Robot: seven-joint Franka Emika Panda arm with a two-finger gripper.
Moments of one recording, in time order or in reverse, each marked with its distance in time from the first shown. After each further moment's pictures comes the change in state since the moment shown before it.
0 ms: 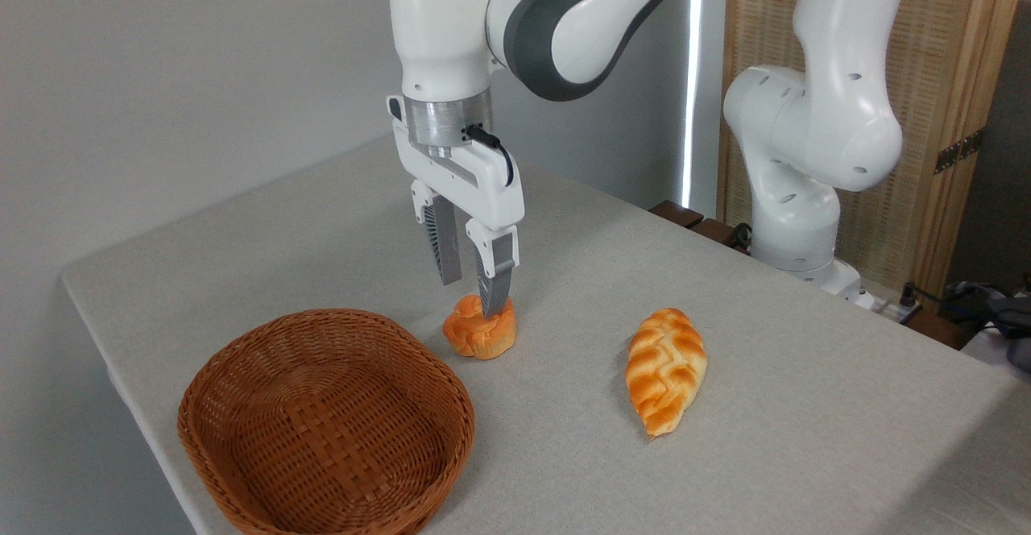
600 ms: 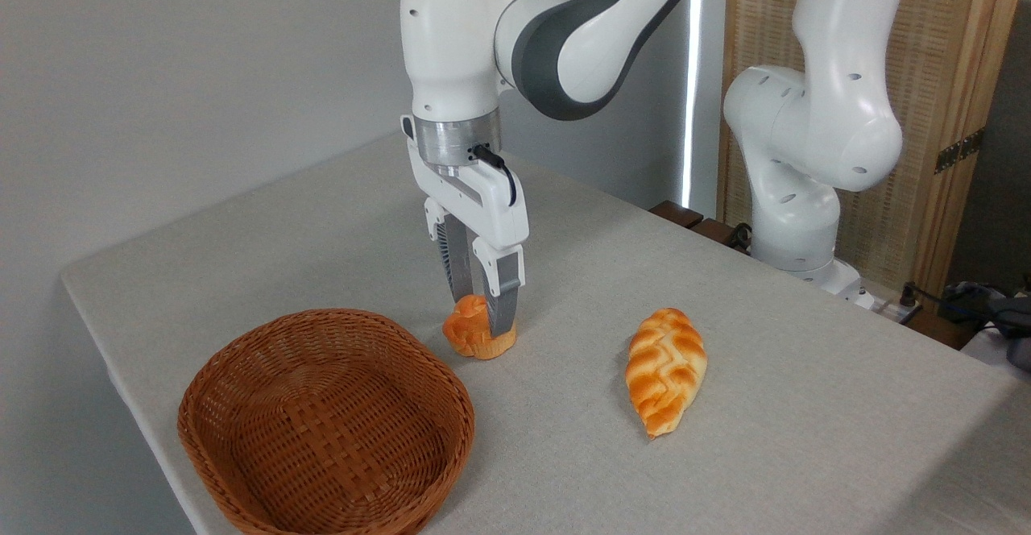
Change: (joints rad) arm -0.001 0.007 0.006 -0.053 0.042 0.059 0.039
